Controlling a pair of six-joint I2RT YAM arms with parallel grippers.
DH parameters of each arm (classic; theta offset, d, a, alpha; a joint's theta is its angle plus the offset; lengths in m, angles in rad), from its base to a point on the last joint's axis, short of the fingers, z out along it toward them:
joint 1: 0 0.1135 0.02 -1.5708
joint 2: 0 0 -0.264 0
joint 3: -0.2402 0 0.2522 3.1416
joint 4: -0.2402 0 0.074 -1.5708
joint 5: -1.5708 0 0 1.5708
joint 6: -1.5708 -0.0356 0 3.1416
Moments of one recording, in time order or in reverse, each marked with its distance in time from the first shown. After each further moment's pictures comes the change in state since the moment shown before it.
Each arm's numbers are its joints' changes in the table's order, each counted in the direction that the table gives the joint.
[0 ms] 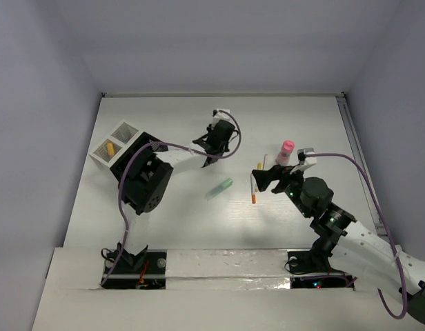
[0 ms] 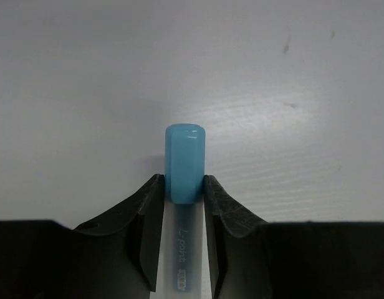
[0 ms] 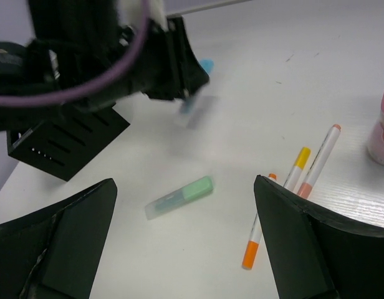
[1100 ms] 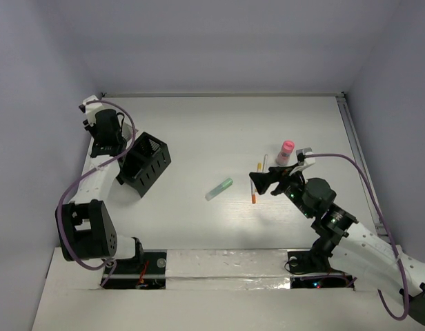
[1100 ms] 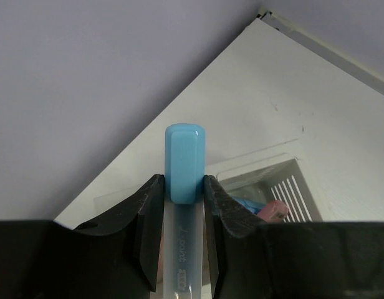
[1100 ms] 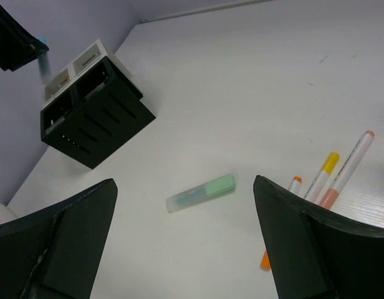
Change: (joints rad) left arm 0.805 -0.647 0.393 0.037 0.123 -0.135; right arm 0.000 -0.021 0.000 0.013 0.100 -0.005
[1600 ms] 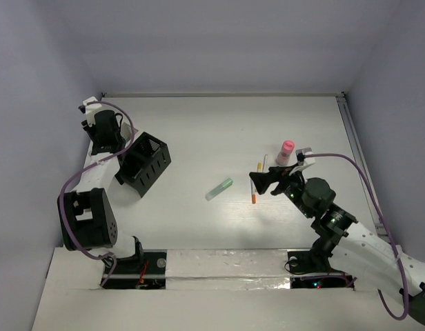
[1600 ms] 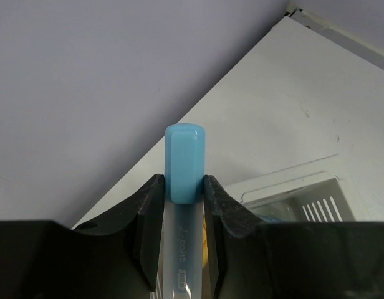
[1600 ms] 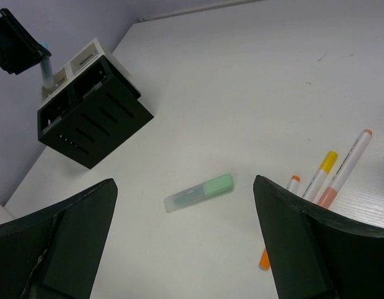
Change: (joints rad) left arm 0.033 0.087 0.008 0.108 0.033 -0.073; right arm 0.000 0.003 0.000 0.001 -0.004 0.000
